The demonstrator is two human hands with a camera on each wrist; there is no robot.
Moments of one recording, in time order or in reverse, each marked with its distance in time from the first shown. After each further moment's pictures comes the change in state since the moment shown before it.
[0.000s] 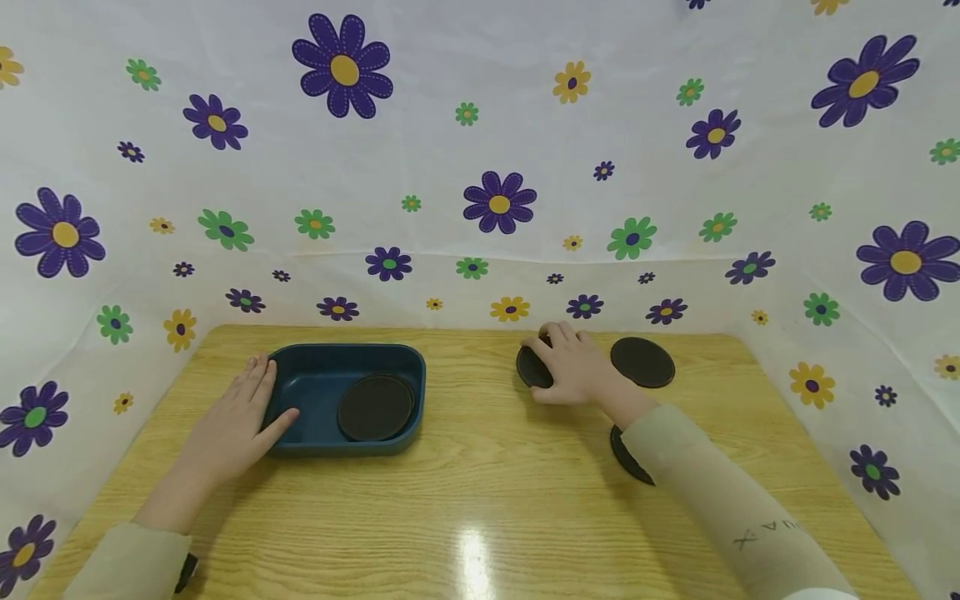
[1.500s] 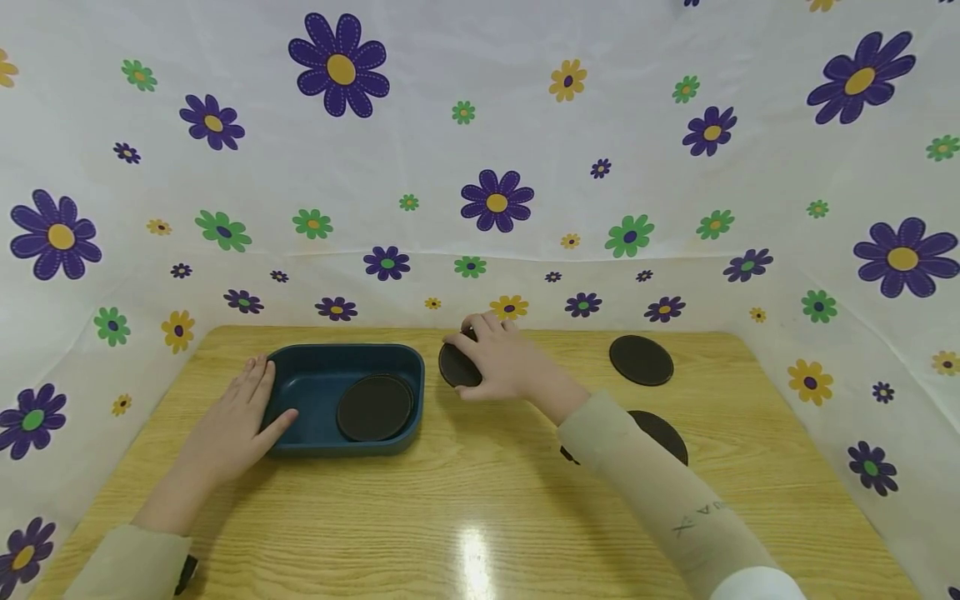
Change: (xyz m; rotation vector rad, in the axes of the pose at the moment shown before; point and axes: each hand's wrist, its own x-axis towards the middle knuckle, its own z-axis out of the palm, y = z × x) left_hand -0.001 -0.003 0.004 -0.003 0.022 0.017; right_hand 0.055 -0.082 -0.024 0.013 0.027 -0.183
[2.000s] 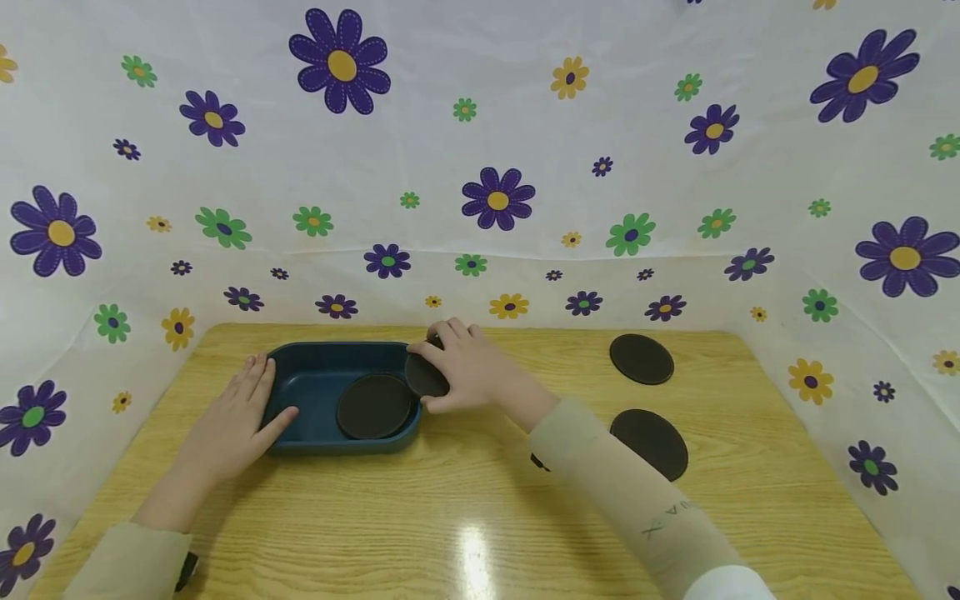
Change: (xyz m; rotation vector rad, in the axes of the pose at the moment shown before) left_hand -0.001 0.000 0.001 0.001 0.010 0.003; right_hand 0.021 -0.037 0.007 0.040 0.006 -0.068
